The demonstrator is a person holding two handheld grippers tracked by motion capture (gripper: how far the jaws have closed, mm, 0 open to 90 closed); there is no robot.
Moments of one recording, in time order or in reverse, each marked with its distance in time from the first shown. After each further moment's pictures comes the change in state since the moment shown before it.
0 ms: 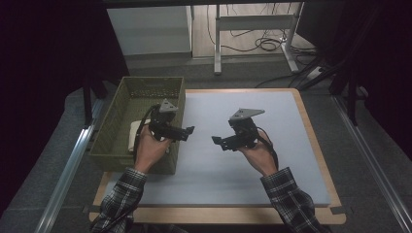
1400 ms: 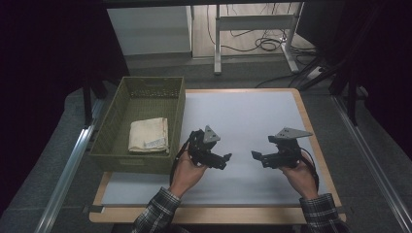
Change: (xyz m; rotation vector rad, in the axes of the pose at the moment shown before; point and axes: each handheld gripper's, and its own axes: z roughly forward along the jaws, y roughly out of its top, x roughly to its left) left arm -0.111 -0.018 0.049 -0.011 -0.108 0.102; right arm -0.039 -0.086 -0.082 -0.001 -0.100 0.074
